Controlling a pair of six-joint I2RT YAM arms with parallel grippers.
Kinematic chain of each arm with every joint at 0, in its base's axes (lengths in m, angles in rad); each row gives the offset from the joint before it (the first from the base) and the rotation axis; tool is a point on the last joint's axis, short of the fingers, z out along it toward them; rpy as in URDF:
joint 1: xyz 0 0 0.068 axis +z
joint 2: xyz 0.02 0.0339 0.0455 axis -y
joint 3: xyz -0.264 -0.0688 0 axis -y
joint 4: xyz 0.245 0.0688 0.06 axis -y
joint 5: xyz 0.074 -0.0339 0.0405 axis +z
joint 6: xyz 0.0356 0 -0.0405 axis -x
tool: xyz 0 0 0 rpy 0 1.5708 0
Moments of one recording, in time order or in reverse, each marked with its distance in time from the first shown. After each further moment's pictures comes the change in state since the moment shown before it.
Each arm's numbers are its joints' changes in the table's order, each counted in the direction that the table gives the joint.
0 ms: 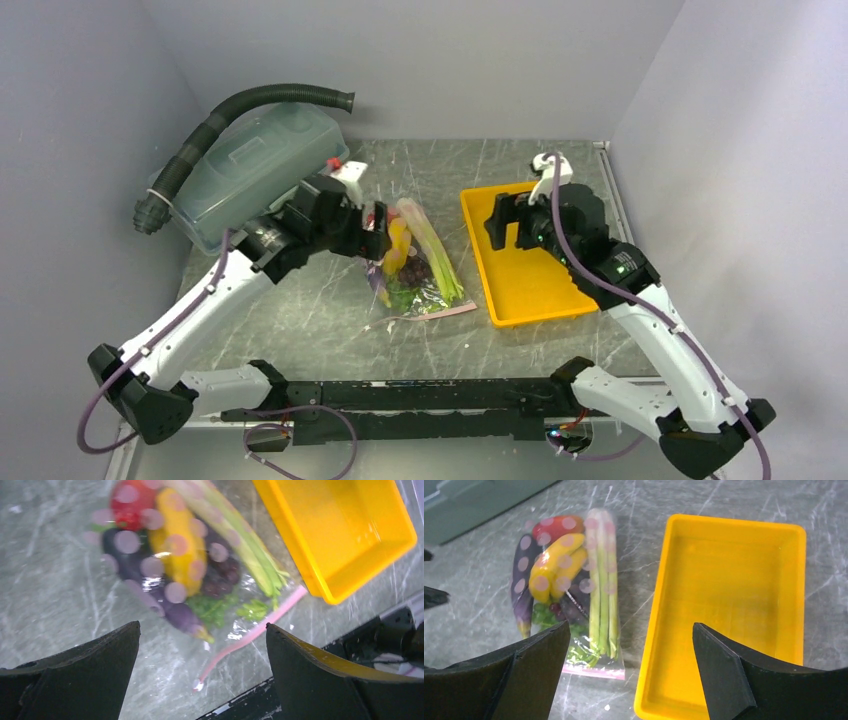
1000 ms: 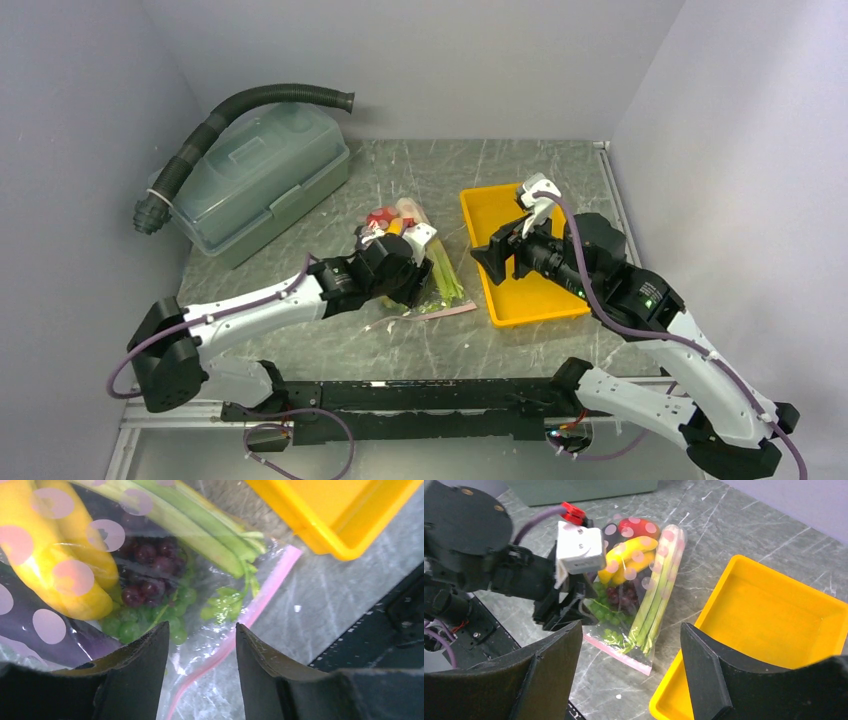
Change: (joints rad) left arm -0.246 -0.153 -0.314 0.411 0.087 -0.081; right arm 0.187 0.142 0.000 0.012 0.126 0.140
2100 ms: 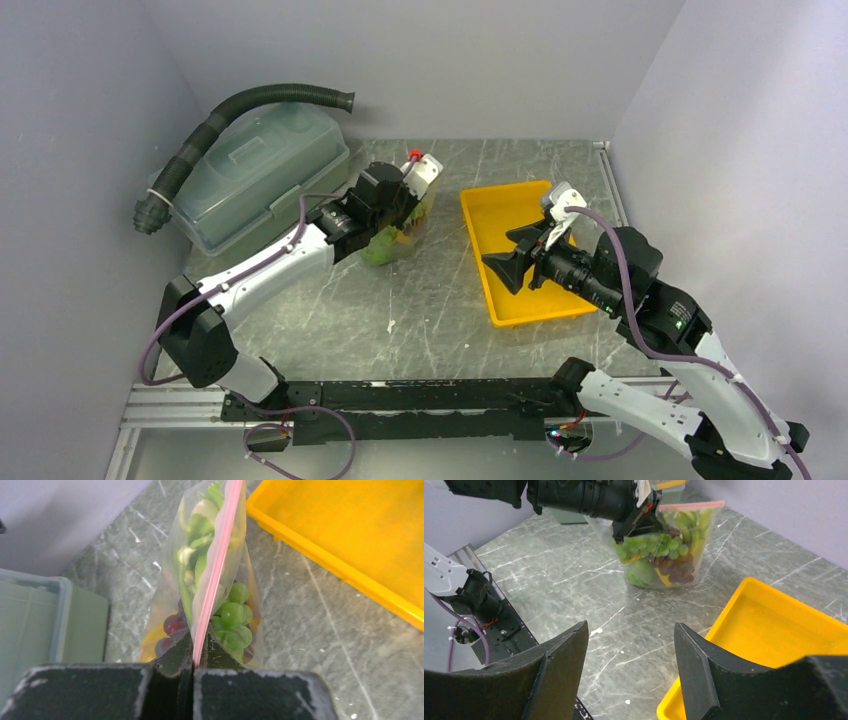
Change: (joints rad) left arm 0.234 -0.166 0.359 0.071 0.059 -0.521; right arm 0.000 0.087 0.006 0.003 0.082 0.007
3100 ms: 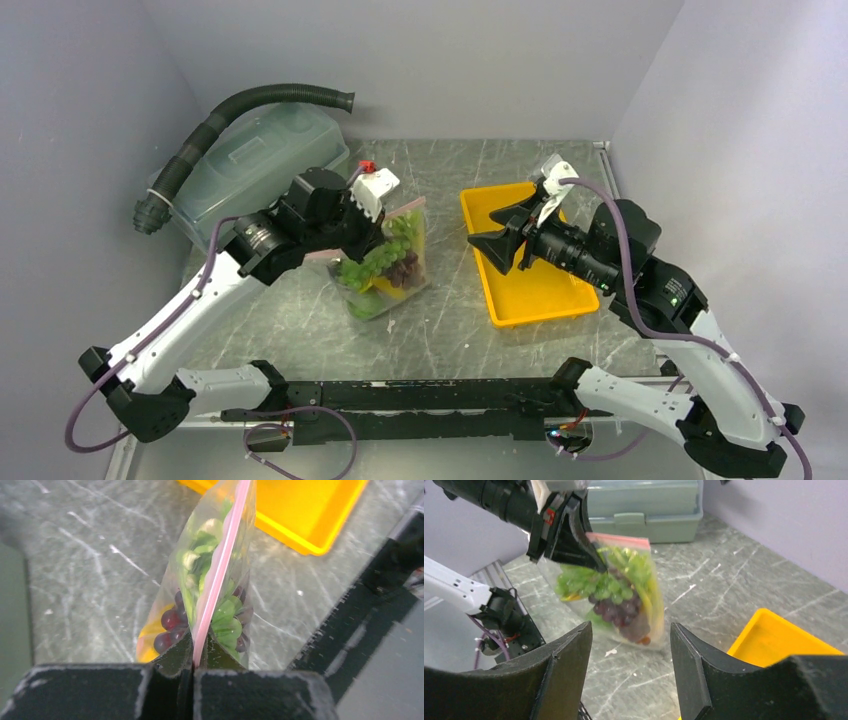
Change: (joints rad) left arm 0.006 0.342 0.082 -0.537 -0.380 0.185; right arm 0.000 -0.140 0.184 0.029 0.090 -0.012
